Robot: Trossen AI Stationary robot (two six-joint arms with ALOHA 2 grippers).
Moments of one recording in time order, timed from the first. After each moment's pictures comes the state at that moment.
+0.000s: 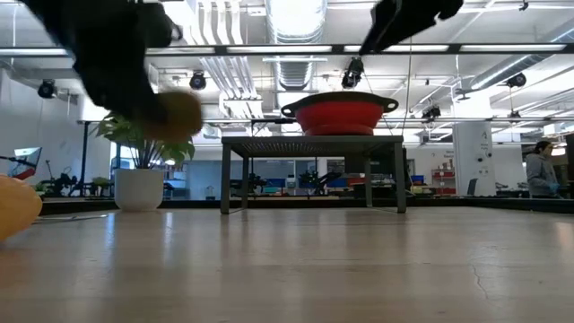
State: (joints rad) left arm -0.41 1.22 0.75 -0.49 -0.45 -0.77; right arm -0.06 1.23 1.19 -0.73 0.20 -0.32
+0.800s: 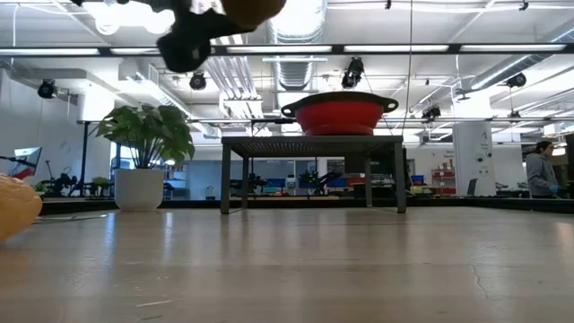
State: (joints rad) left arm -0.30 1.24 0.78 0.21 -0.18 -0.68; right arm 0.32 1.23 1.04 -0.25 0.21 -0.45
